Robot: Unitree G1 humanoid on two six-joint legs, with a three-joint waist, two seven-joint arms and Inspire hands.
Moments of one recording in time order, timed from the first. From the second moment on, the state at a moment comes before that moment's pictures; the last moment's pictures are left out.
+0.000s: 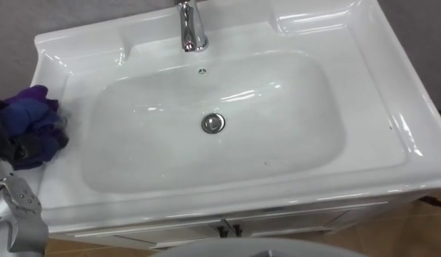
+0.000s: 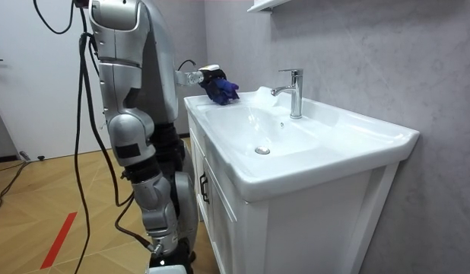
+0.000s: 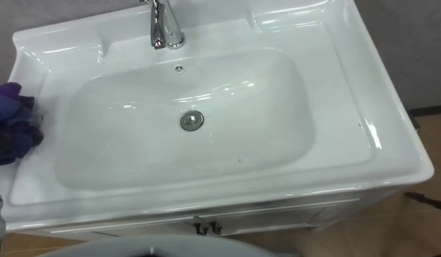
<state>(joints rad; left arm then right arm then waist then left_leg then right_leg) 0.25 0.37 0.34 0.15 0.87 0.22 0.30 0.19 -0.29 -0.16 1.21 0.15 0.09 -0.16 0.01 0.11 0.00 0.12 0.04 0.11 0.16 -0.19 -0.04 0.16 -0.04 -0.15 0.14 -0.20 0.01</state>
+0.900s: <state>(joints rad) 0.23 0.37 0.31 0.11 0.84 0.17 0.31 0.18 -0.29 -0.16 1.21 0.15 0.08 -0.15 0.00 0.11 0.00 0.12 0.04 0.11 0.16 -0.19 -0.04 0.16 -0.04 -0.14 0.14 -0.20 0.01</state>
